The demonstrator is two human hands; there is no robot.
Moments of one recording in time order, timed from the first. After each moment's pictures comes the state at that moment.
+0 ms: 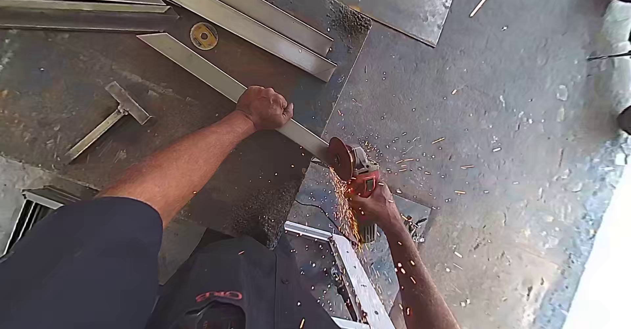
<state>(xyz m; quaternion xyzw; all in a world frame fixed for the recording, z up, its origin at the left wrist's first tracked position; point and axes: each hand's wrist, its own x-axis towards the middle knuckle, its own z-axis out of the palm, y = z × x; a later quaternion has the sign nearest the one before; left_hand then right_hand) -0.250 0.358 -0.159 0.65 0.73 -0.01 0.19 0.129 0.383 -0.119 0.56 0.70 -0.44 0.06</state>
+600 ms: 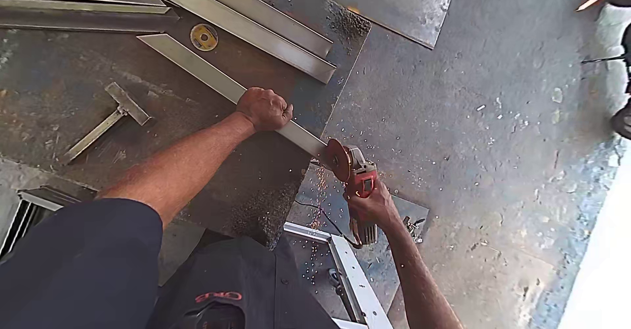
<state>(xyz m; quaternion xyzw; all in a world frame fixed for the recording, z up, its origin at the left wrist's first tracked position) -0.249 0.358 -0.158 0.66 0.73 -0.01 0.20 0.127 0.388 -0.117 0.57 0.69 -0.44 0.09</state>
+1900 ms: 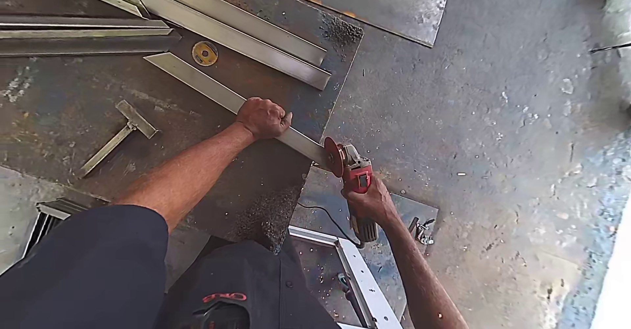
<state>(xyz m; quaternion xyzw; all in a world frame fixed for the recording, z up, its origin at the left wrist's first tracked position) -0.251 0.356 -0.164 0.67 0.72 0.02 0.17 0.116 0.395 -0.122 0.56 0.69 -0.44 0.09</state>
